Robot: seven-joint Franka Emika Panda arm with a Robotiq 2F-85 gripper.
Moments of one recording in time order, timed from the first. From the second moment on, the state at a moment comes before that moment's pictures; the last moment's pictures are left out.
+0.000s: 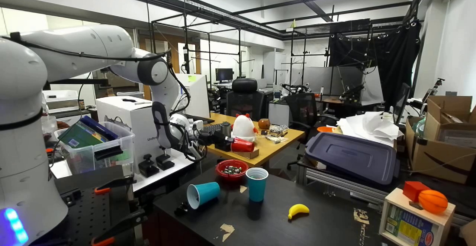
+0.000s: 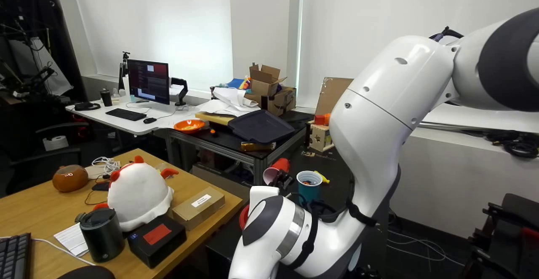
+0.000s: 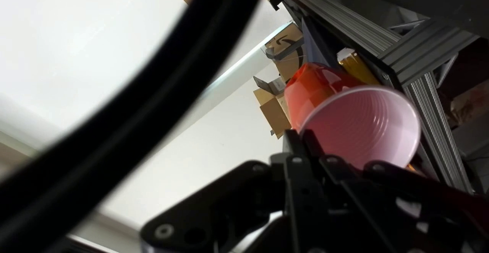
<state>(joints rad) 0.51 1.27 0.22 -1.35 -1.75 1.40 1.70</state>
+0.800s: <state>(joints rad) 0.48 1.27 0.25 -1.35 -1.74 1.55 1.77</state>
